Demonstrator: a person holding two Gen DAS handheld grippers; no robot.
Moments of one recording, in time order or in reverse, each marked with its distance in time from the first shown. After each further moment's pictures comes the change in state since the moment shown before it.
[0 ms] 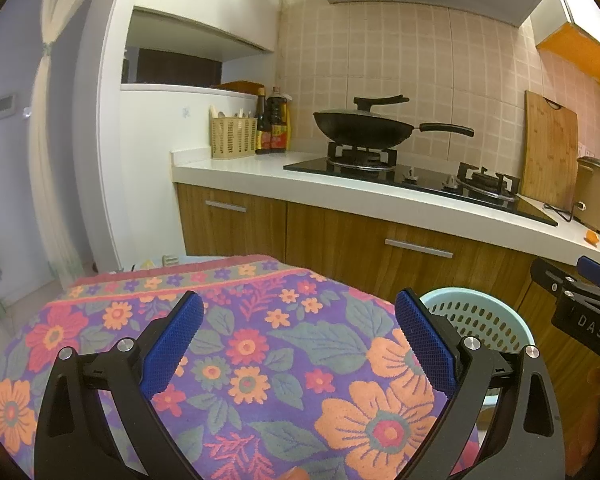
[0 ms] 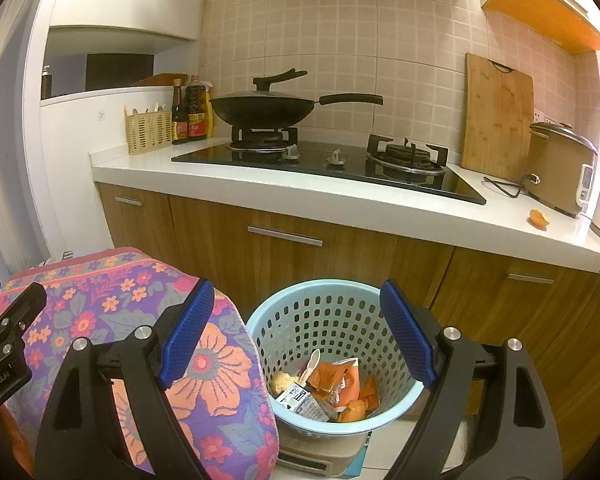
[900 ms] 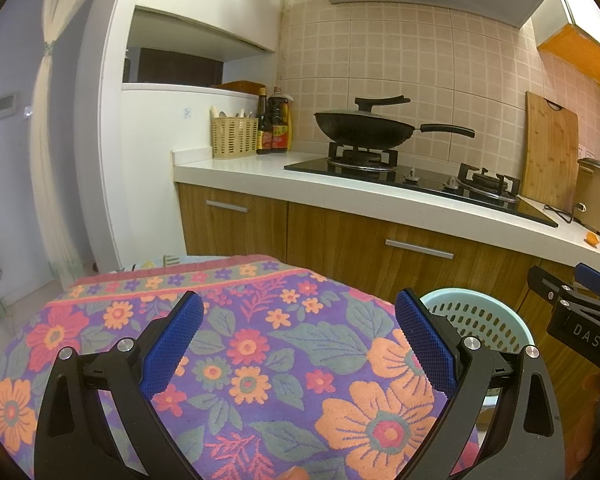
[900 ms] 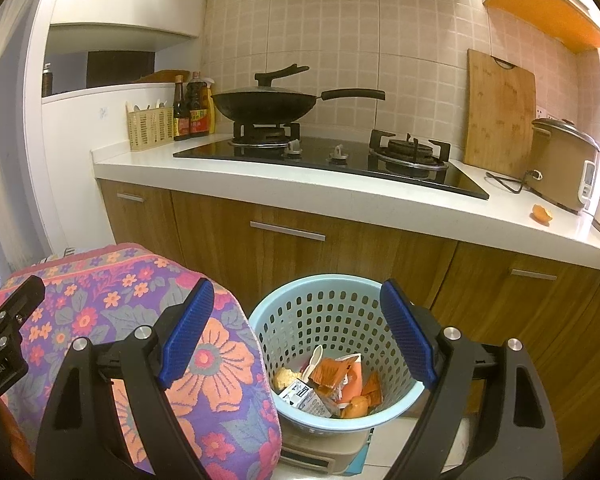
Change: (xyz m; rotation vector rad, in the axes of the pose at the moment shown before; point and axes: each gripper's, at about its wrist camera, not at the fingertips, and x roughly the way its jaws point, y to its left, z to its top) left arm 0.000 0.000 0.000 -0.001 0.001 0.001; right arm 0.003 -0.002 -0.003 0.001 0.014 0.014
